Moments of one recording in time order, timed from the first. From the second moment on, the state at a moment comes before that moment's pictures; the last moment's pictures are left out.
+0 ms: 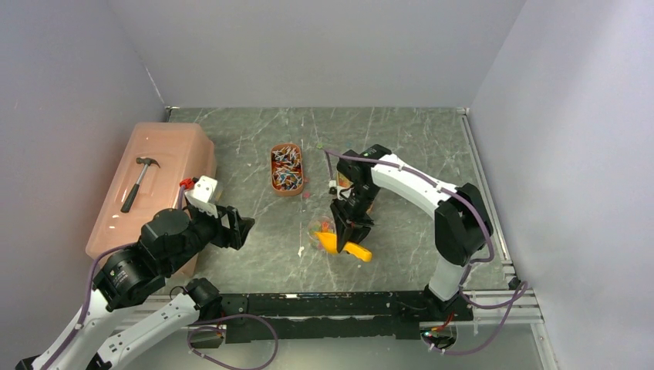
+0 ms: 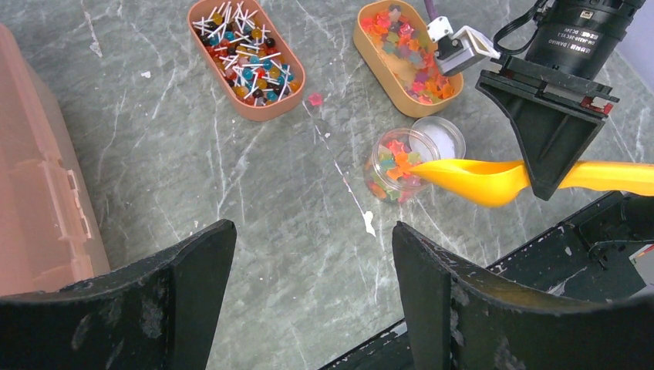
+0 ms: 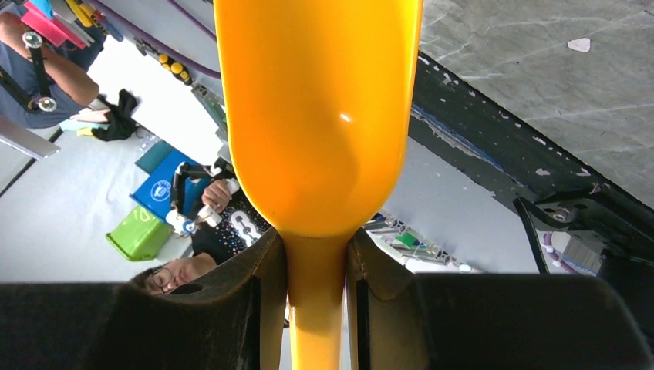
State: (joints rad) left arm -0.77 0.47 0.95 -0.84 -0.23 -0.28; right arm 0.68 1.76 1.41 -1.38 -0.72 0.36
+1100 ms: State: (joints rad) left arm -0.77 0.64 0.95 -0.79 -0.16 -0.31; right arm 0.89 1.37 1.18 -1.03 -0.27 0.35
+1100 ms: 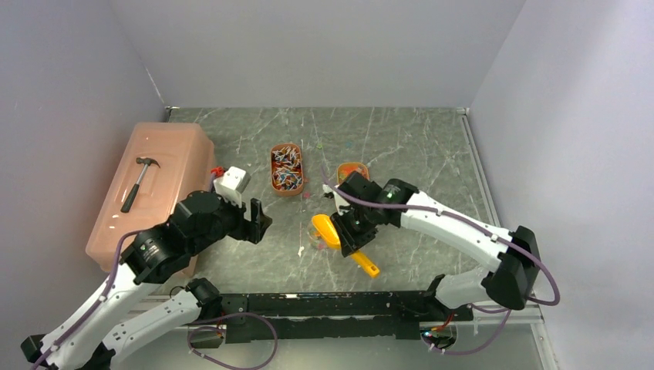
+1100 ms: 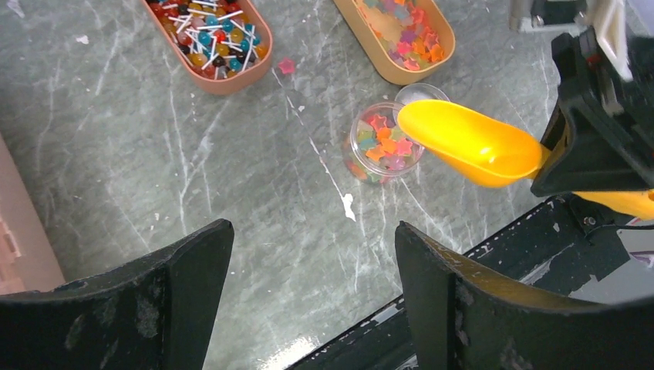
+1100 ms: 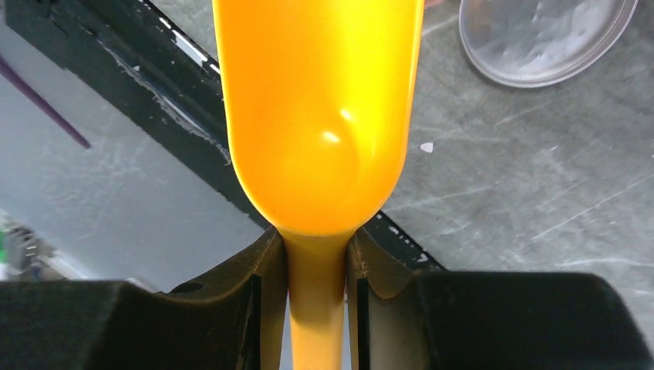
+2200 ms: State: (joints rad) left arm -0.77 0.96 1.02 -0.75 0.04 -0.43; right arm 1.29 1.03 0.83 -0.47 0.26 0.04
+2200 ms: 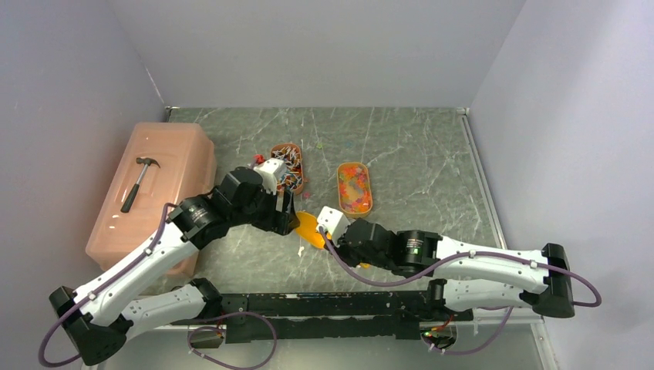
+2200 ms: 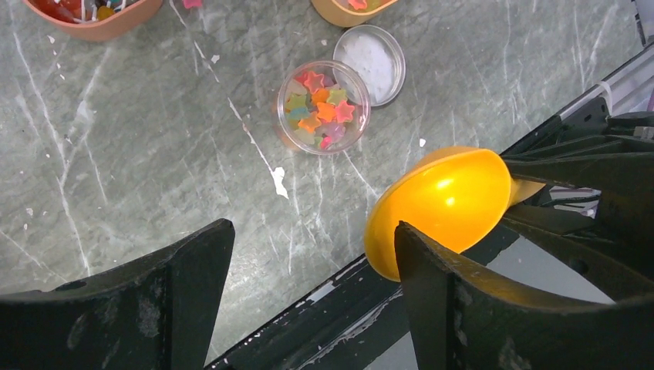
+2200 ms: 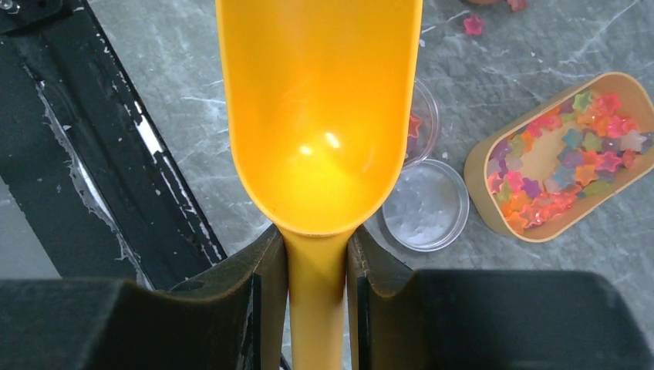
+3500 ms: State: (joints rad) left arm -0.77 1.03 1.09 -0.71 0.08 -0.46; right arm 1.32 0.72 0.73 -0.34 0.28 0.00
